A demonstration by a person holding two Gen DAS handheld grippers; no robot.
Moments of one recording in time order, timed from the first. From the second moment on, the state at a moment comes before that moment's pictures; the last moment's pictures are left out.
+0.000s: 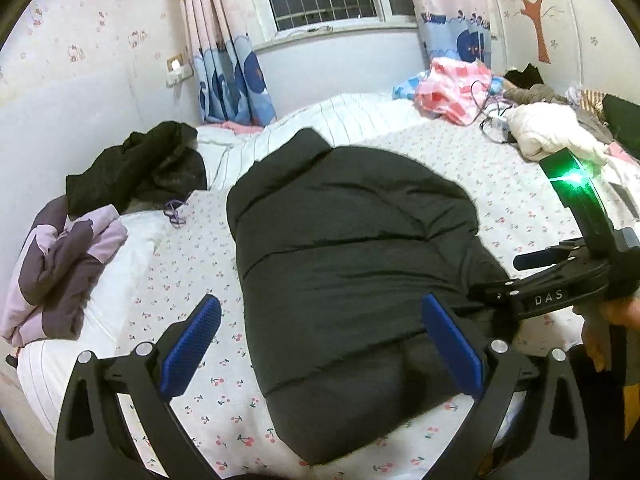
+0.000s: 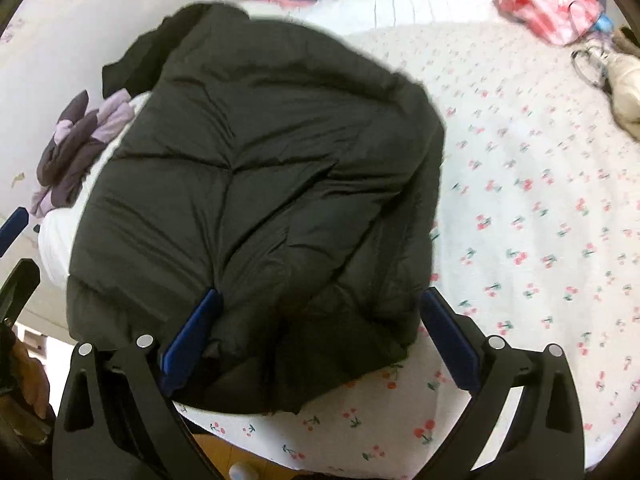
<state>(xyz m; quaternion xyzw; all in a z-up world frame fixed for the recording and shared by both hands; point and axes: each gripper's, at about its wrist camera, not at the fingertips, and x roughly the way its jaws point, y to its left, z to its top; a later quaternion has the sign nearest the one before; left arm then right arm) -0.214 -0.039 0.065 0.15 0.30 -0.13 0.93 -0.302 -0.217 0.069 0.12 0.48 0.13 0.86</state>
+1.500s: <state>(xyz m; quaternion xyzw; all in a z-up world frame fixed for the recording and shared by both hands) -0.251 -0.007 0.057 0.04 0.43 -0.09 0.90 -0.404 -0.139 0.136 0.03 0.45 0.01 0.89</state>
